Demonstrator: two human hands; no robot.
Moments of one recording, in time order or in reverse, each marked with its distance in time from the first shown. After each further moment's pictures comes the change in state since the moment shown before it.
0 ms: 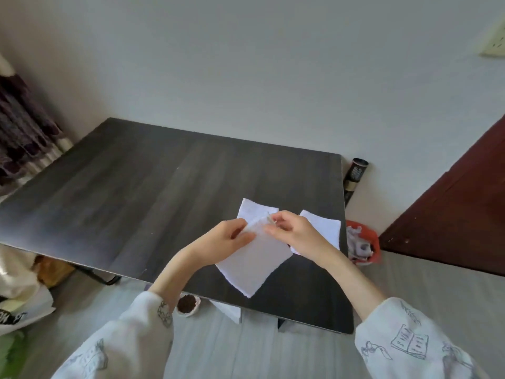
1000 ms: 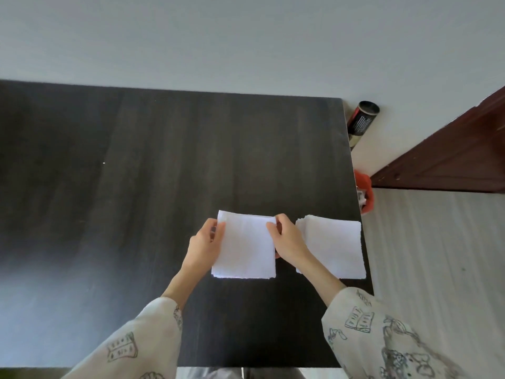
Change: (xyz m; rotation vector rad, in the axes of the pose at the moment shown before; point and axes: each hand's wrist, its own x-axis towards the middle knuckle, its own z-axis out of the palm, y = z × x) left_hand 0.230 -0.136 0.013 -0.088 0.119 -0.405; right_hand 0.204 0.140 0.015 -0.116 0.226 0.572
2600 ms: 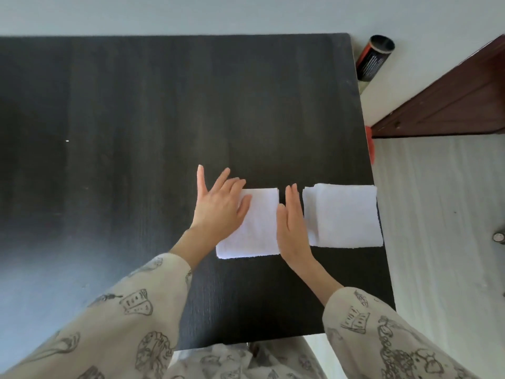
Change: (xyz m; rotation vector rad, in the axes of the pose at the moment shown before) left_hand 0.048 0.013 0.009 0.955 -0.035 0.617; right_hand -0.011 0.018 0.047 -0.182 0.256 -0.072
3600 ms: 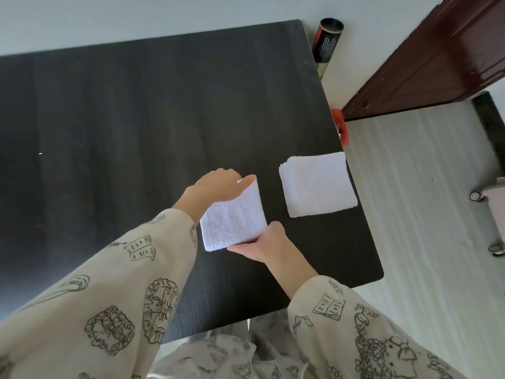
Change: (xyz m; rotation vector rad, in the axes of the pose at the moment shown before) left_hand 0.037 0.029 -0.002 -0.200 -0.483 -0.004; right_hand -0.043 -0.041 -0.014 1.755 -0.206 1.300
